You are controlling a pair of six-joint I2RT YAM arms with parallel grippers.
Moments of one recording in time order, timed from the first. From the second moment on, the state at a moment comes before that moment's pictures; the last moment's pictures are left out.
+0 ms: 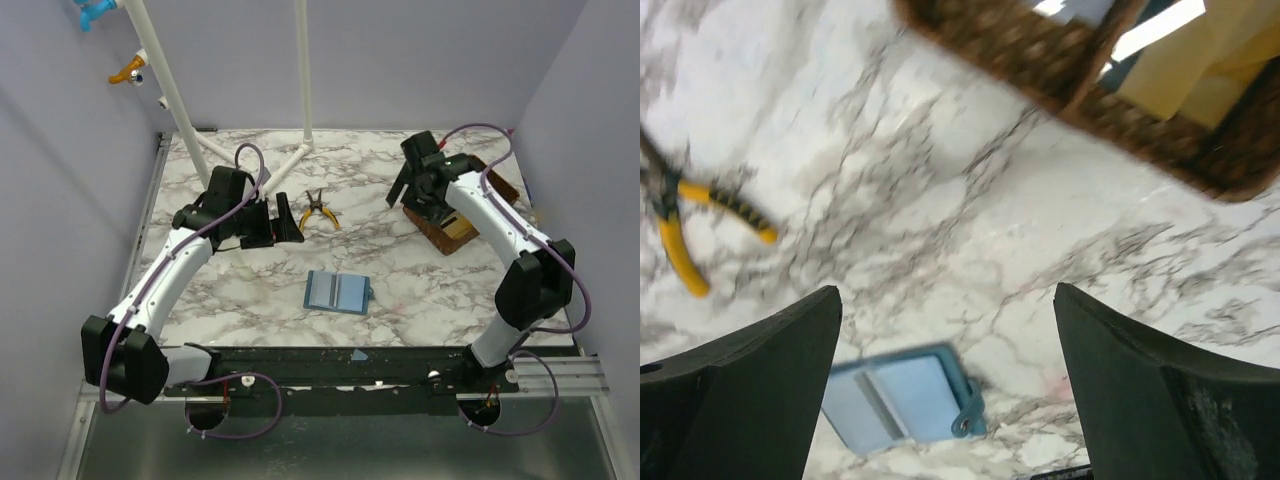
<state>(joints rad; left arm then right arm) -0.31 1.30 1.14 -0.70 0.46 -0.46 0.32 1.71 1.58 -1.01 0.26 0.84</state>
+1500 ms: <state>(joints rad) -0.33 0.91 0.66 -0.51 0.46 -0.56 1.09 1.80 1.19 -0.52 0.37 1.03</state>
